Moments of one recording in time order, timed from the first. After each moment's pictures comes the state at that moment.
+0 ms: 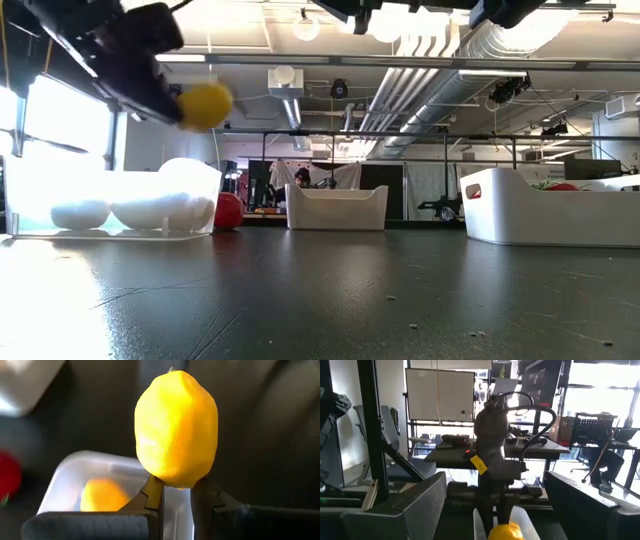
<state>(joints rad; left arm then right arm) -0.12 0.91 0.54 -0.34 -0.16 -0.27 0.12 1.59 0.93 0.79 0.11 -0.07</state>
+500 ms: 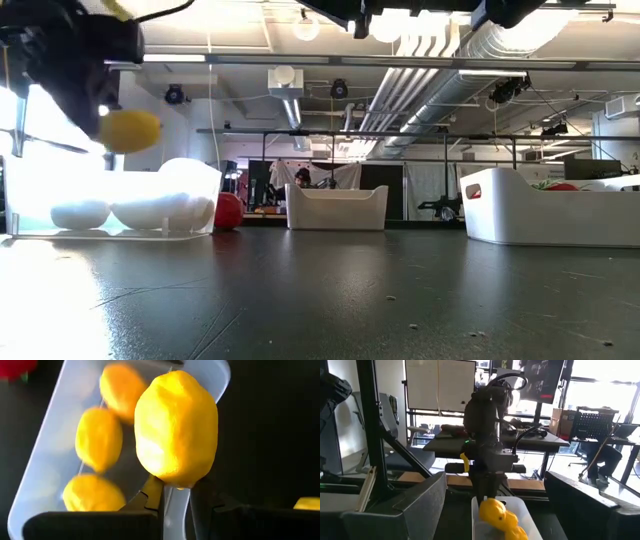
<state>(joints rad) -0.21 0.89 0.69 -0.94 -0.16 -0.52 0.12 1.59 0.93 0.74 0.11 -0.09</state>
